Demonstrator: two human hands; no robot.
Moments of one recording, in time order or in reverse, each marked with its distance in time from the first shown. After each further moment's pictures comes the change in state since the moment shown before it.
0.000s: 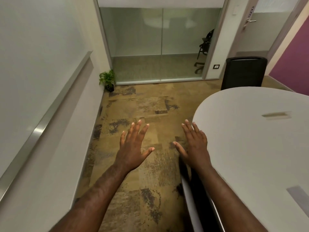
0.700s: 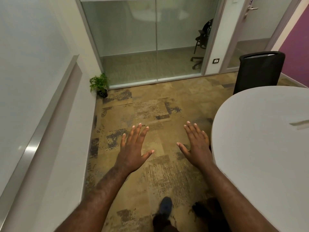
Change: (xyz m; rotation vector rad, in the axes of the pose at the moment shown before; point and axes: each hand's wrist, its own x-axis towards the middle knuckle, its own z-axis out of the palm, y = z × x) left_hand 0.205 -0.153 0.031 0.014 -0.121 0.057; right_hand 0.208 -0.003 0.127 -0.009 -0.112 0.119
